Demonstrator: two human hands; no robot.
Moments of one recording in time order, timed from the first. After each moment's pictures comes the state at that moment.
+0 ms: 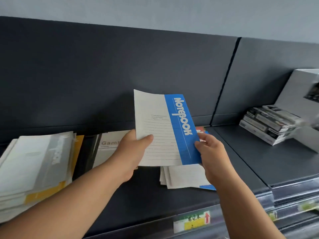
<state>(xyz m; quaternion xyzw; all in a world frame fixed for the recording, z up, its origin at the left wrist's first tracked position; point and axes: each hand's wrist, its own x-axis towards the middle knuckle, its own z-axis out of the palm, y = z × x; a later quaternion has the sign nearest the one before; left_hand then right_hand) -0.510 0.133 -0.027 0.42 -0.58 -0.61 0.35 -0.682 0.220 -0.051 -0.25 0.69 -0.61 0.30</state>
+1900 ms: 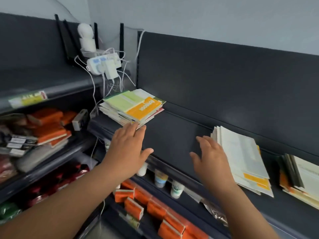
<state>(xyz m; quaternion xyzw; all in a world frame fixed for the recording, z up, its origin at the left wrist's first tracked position) 0.002 0.184 -0.042 0.70 -0.69 0.04 0.18 -0.219 0.149 -0.049 -0.75 0.61 -0.24 0.05</state>
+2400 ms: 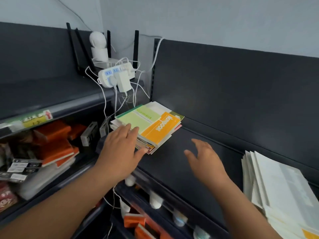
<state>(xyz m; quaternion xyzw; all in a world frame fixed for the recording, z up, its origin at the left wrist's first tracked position) 0.096 0.106 -0.035 0.74 -0.64 0.04 0.18 -0.124 0.044 -0.042 -0.76 0.59 -0.22 0.17</state>
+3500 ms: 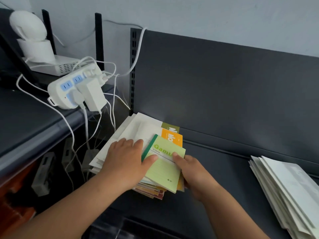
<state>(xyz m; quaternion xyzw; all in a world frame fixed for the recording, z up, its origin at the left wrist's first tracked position) 0.170 -0.050 -0.031 0.64 -0.76 -0.04 0.06 -0.013 -0.051 -0.061 -0.42 0.65 -0.34 0.54</state>
